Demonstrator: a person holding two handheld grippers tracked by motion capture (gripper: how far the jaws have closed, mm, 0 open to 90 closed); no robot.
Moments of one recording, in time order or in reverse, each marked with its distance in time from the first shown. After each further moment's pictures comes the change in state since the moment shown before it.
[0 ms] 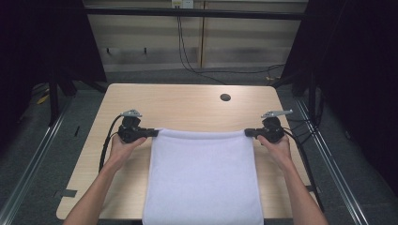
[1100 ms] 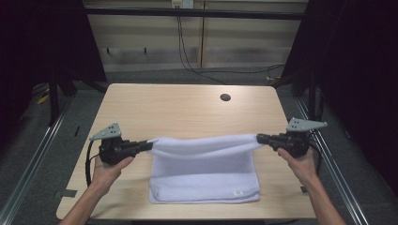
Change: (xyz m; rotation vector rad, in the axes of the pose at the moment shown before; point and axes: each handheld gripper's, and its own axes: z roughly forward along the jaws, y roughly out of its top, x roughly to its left) left arm -0.086 -0.041 -0.087 -0.212 -0.154 0.098; right arm 0.053 -0.019 -0.098 -0.186 0.125 -0.183
